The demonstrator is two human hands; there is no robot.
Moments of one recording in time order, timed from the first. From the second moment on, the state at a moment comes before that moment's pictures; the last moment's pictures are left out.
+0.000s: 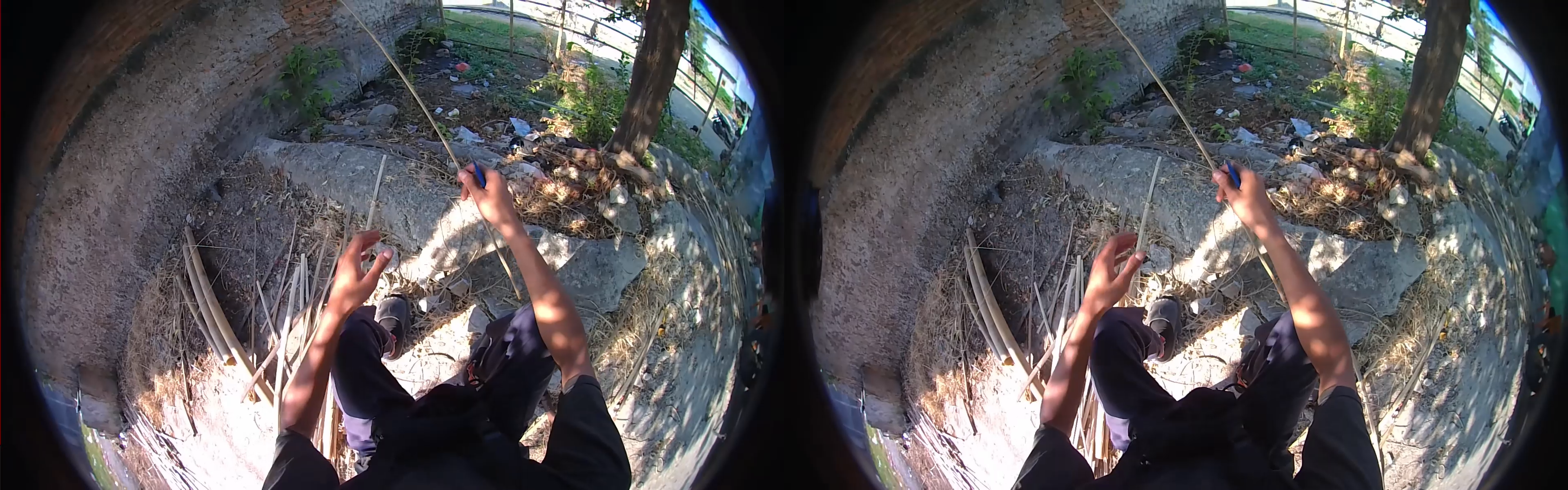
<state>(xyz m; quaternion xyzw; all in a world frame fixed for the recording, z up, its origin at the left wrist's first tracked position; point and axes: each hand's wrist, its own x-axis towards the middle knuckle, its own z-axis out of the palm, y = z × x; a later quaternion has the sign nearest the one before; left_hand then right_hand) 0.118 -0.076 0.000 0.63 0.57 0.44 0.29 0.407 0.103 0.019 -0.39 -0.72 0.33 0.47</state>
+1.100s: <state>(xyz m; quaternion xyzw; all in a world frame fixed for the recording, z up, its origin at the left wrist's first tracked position) 0.168 -0.086 -0.023 0.55 0.36 0.40 0.64 0.368 0.056 0.037 -0.28 -0.55 0.62 0.49</state>
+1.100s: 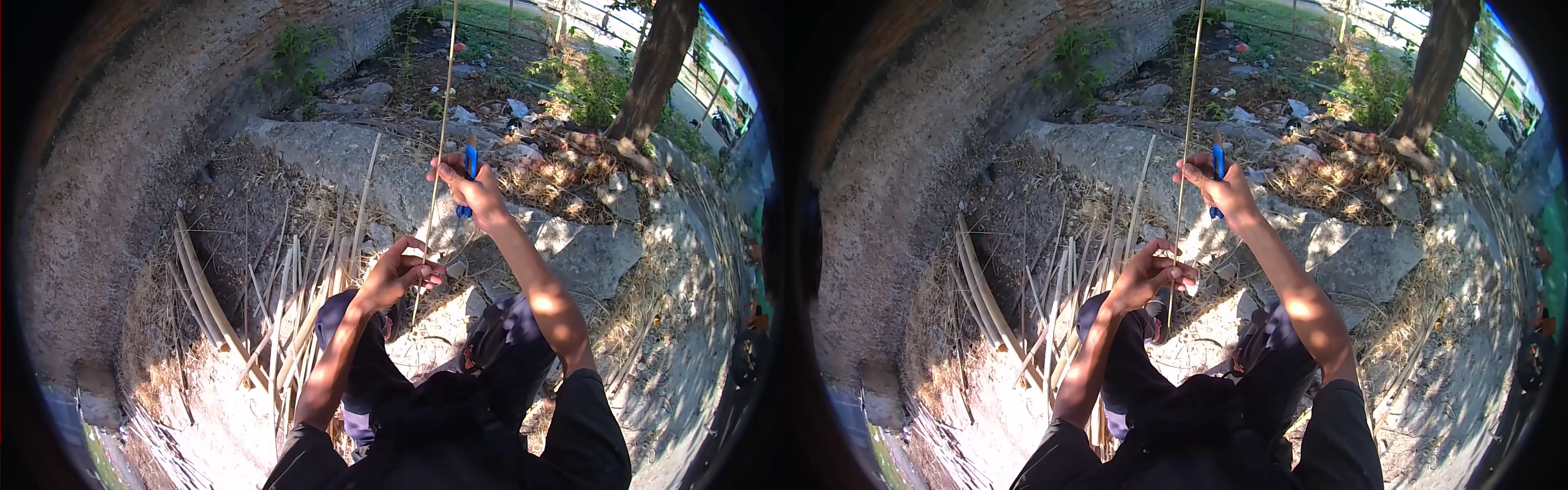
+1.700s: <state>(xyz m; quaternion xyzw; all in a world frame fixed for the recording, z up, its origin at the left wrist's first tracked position) 0.168 -0.092 -0.014 0.54 0.35 0.39 0.66 0.369 0.062 0.024 -0.25 -0.56 0.62 0.50</state>
